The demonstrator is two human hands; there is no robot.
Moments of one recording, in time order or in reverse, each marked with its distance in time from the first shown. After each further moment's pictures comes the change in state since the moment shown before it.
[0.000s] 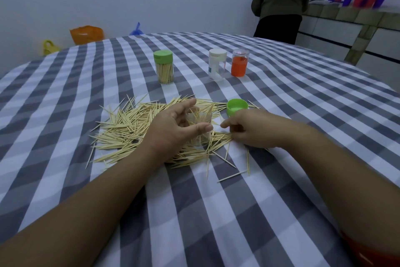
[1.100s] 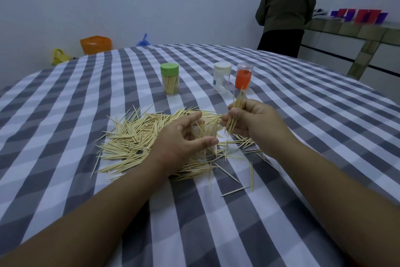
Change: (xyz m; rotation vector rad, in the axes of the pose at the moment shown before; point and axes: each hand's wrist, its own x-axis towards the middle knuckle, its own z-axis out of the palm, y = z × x) left_hand 0.000 0.000 0.002 -0.003 0.001 -0.004; right_hand 0.008 -0.014 0.002 1.348 0.430 0.048
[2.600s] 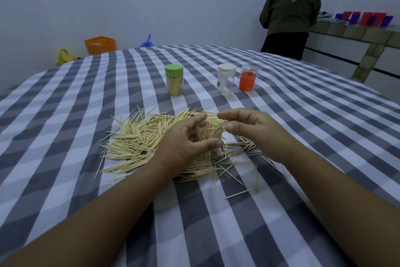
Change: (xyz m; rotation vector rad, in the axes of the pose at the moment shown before) left_hand 0.001 0.000 0.002 -0.032 -0.004 0.001; right_hand -0.007 0.002 -0.006 -0.293 -0.264 -0.098
